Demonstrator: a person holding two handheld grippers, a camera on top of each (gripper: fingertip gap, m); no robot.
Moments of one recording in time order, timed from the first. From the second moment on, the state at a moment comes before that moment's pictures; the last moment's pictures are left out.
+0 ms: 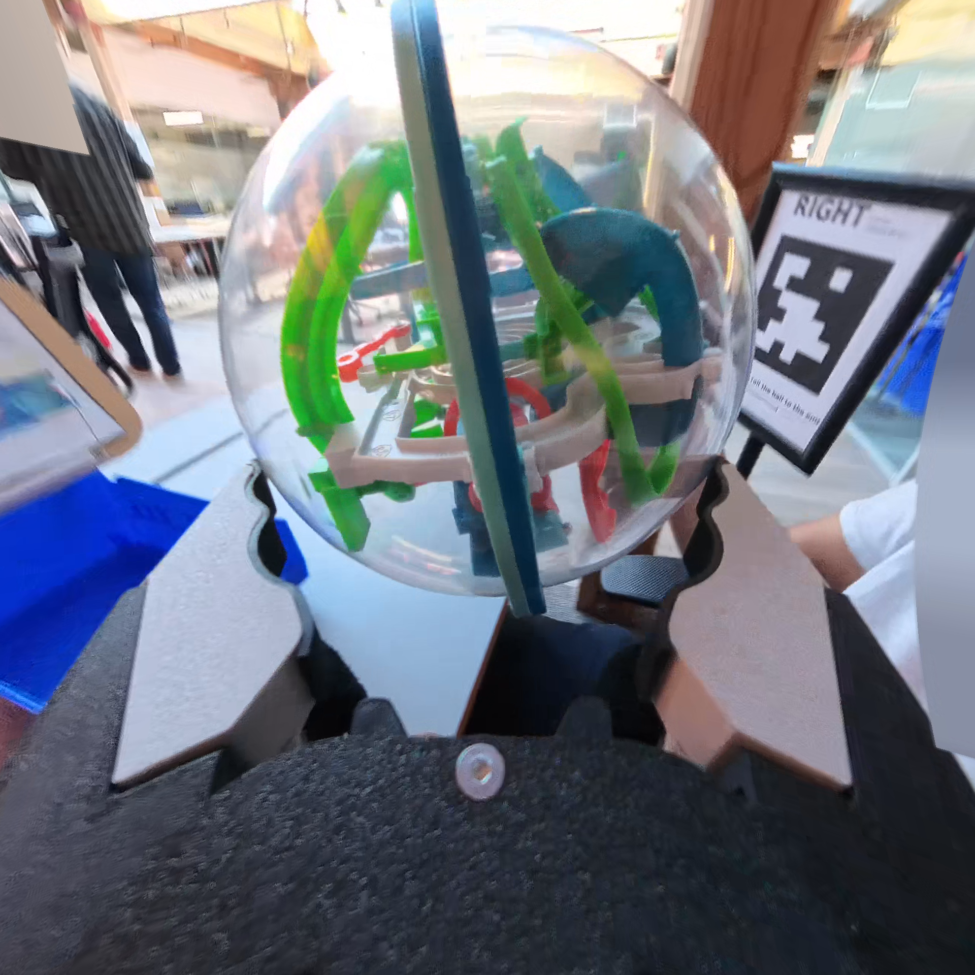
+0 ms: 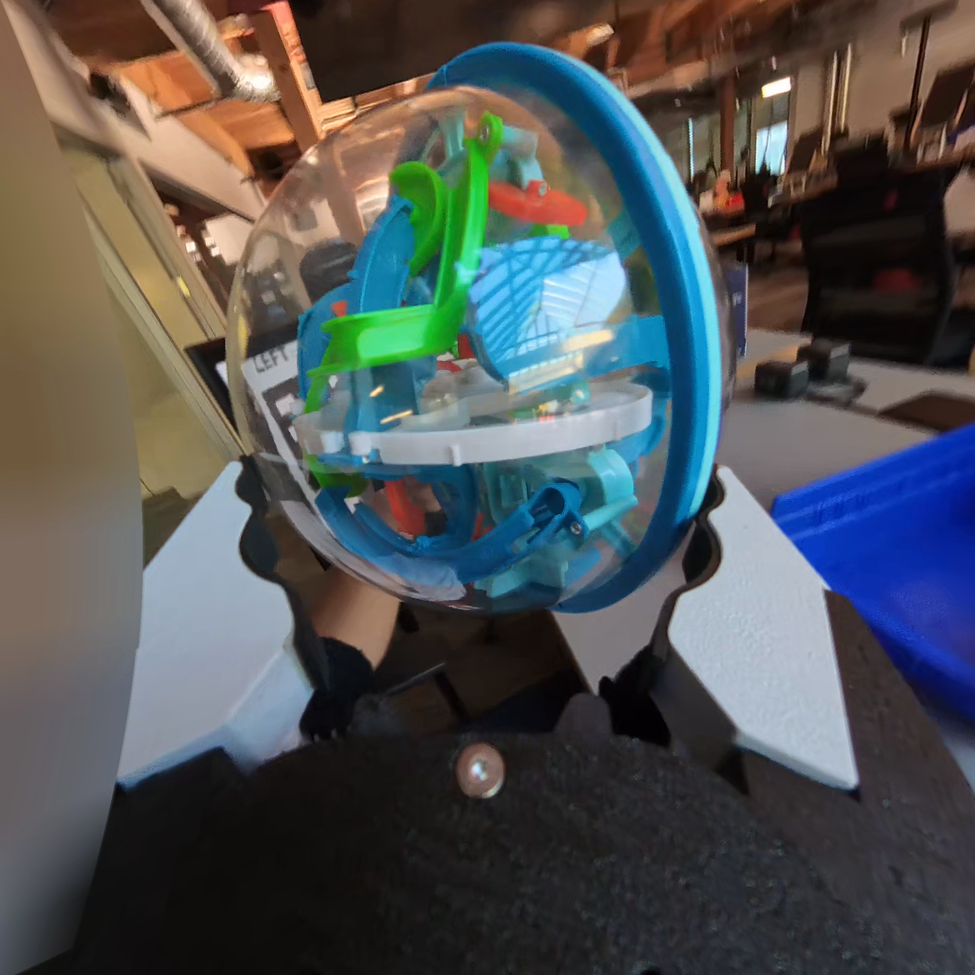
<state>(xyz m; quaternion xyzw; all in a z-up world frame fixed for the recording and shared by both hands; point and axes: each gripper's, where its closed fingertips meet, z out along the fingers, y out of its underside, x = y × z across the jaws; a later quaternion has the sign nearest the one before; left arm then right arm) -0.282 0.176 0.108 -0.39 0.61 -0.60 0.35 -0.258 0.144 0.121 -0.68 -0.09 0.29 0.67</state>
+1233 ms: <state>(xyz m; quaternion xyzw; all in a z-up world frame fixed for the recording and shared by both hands) -0.210 0.290 -0.073 -0.51 0.65 -0.48 0.29 -0.141 0.252 -0.095 -0.77 0.16 0.47 0.40</state>
